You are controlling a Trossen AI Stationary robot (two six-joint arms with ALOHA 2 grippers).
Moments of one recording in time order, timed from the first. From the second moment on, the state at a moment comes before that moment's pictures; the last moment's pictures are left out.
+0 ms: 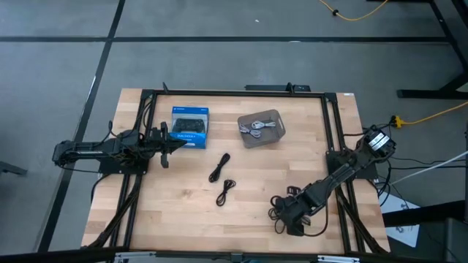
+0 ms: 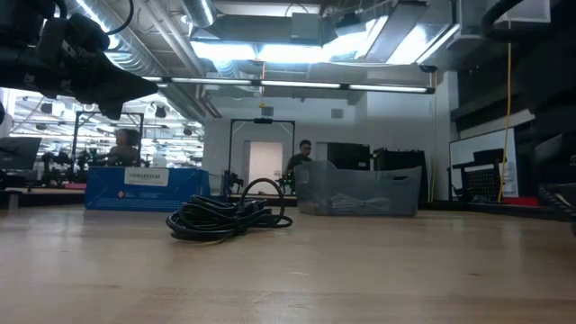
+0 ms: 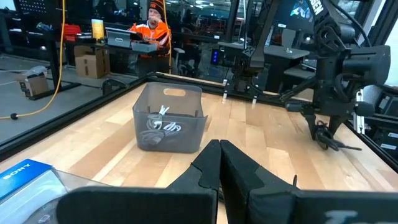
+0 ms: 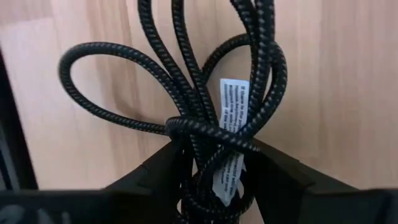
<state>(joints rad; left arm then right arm) 0.08 0.05 0.01 0.06 -0.12 -0.15 0.69 1.74 0.91 -0.50 -0.04 0.81</state>
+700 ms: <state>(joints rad) 0.08 0.05 0.01 0.06 -0.12 -0.15 0.55 1.76 1.09 -0.55 0.85 0.63</state>
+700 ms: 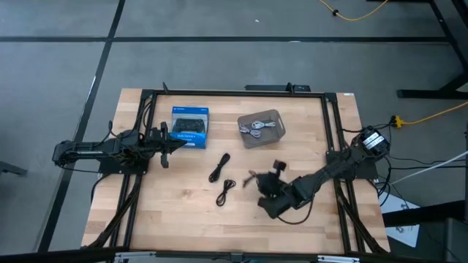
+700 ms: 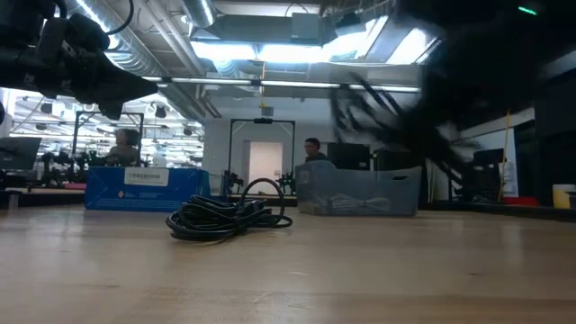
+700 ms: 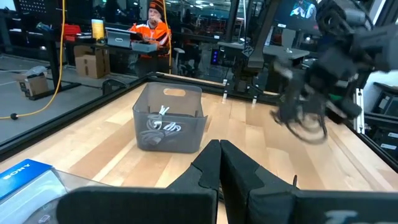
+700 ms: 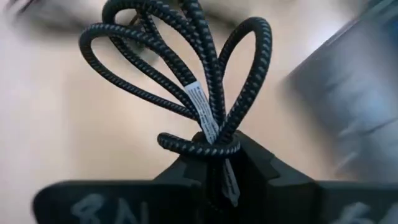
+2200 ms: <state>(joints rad) 0.08 0.05 0.01 0.06 -0.12 -0.15 -0.19 1.75 1.37 -0.88 0.39 0.12</state>
